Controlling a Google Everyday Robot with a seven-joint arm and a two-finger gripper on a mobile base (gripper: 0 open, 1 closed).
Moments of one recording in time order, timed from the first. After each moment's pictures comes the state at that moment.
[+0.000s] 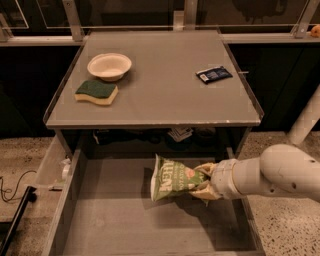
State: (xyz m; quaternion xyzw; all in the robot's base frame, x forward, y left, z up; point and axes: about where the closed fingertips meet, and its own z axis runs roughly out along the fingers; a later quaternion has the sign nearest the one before) arm 0.460 -0.130 0.671 -0.55 0.75 0.14 0.35
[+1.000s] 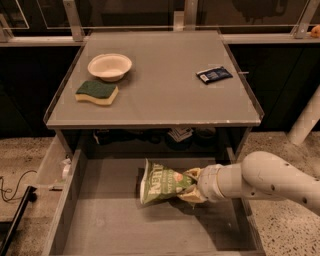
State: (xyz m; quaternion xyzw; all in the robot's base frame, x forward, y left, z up) arm 0.468 -0.094 0.634 -0.54 0.74 0.17 0.35
